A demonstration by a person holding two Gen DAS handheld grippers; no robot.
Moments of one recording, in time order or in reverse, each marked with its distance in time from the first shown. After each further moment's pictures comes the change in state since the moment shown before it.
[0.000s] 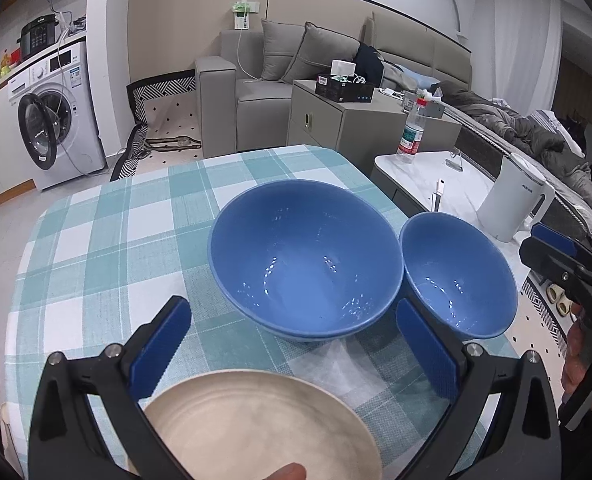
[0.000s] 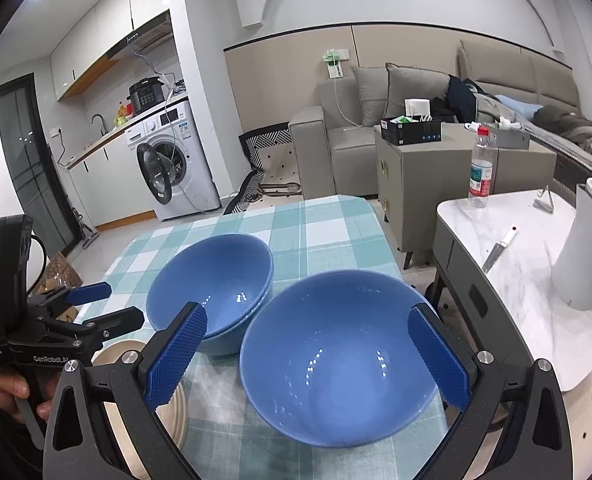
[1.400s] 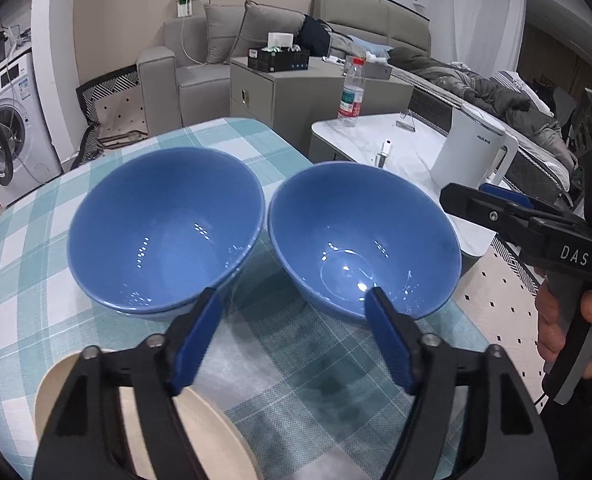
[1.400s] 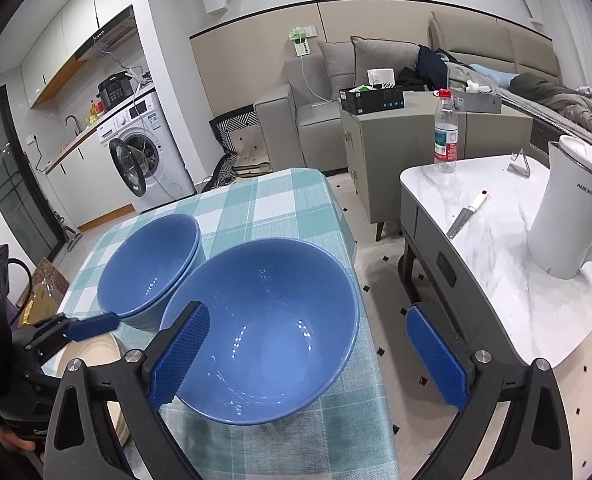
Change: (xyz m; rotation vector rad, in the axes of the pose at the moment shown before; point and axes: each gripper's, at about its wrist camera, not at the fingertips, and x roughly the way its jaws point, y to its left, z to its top) left arm 0.030 -0.096 -0.021 0.112 0.093 -0.112; right arm 0.012 -0.066 -0.016 0.082 0.091 -0.055
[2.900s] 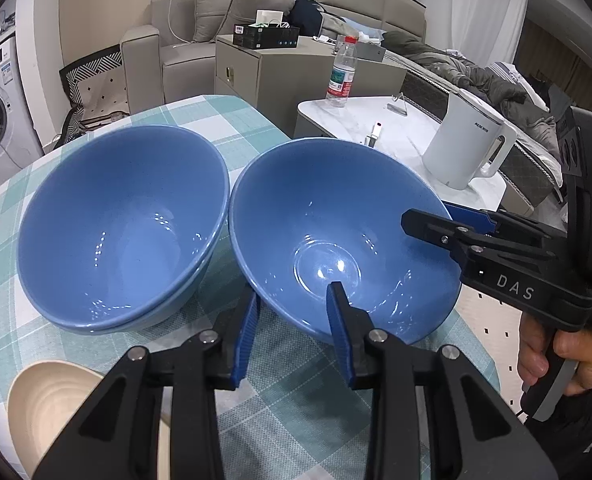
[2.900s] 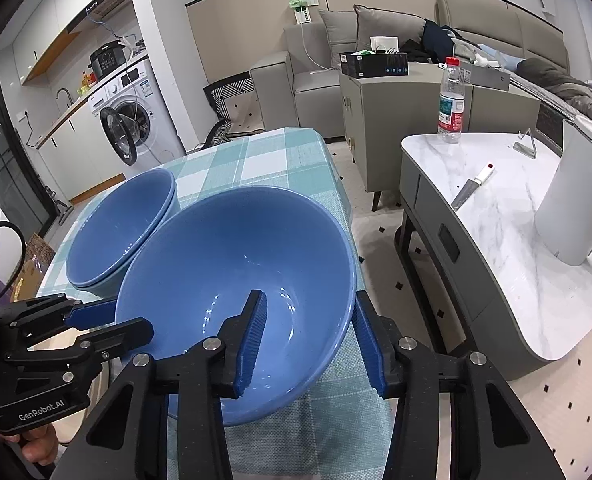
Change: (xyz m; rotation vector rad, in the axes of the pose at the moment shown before) left arm 0.030 -0.011 0.009 -0.013 0.062 -0.048; right arm 0.045 -0.008 -0.015 -0.027 0.111 -0.027
